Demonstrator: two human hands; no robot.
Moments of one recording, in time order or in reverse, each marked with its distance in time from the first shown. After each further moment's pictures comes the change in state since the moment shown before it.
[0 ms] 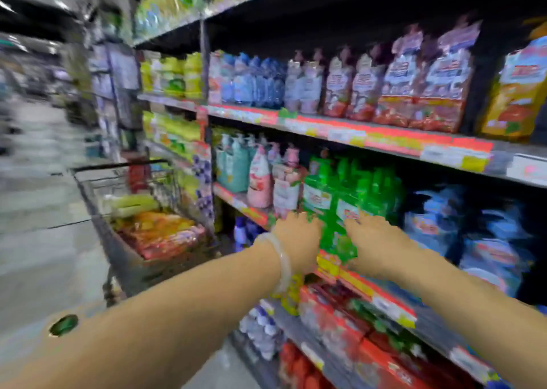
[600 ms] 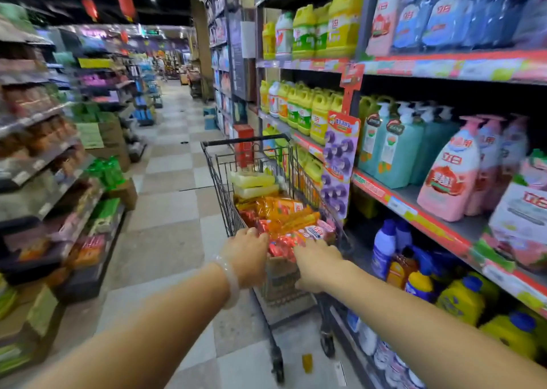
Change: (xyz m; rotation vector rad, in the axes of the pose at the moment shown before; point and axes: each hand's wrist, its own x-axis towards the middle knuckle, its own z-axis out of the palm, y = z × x) left_hand -0.082 -0.443 0.141 0.035 -0.296 -0.585; right_hand 0.290 -0.419 0.100 0.076 -0.246 -0.498
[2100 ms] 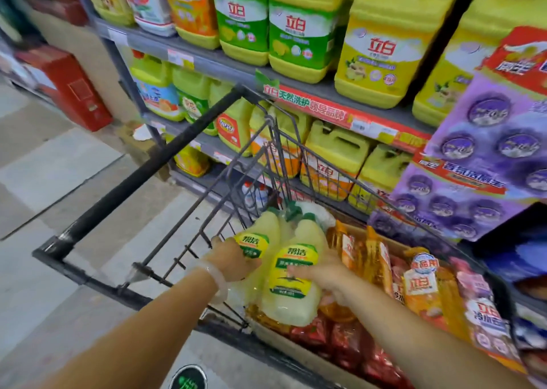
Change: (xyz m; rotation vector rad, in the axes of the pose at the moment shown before) left_hand 0.739 -0.354 0.161 -0.196 -0.687 0.193; right_hand 0.703 -0.028 -0.013 1.545 -0.084 1.156
